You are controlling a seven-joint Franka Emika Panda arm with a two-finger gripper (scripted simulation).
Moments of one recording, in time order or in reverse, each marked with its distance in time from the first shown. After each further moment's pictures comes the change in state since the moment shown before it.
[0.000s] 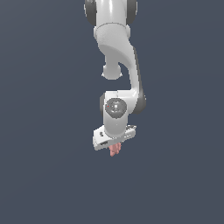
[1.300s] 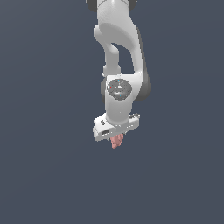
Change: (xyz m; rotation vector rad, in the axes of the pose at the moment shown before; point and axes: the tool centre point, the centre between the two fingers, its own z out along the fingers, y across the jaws) arm -0.012 -0.013 -0.061 0.000 -0.001 0.000
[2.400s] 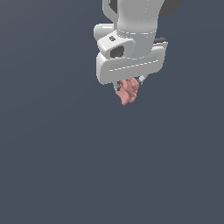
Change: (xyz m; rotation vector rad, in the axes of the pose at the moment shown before) arm -0.043 -0.052 -0.248 -0.001 0.002 -0.001
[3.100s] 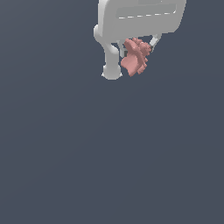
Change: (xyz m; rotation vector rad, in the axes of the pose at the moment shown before) arm -0.013 -0.020 -0.101 0.001 0.000 0.000
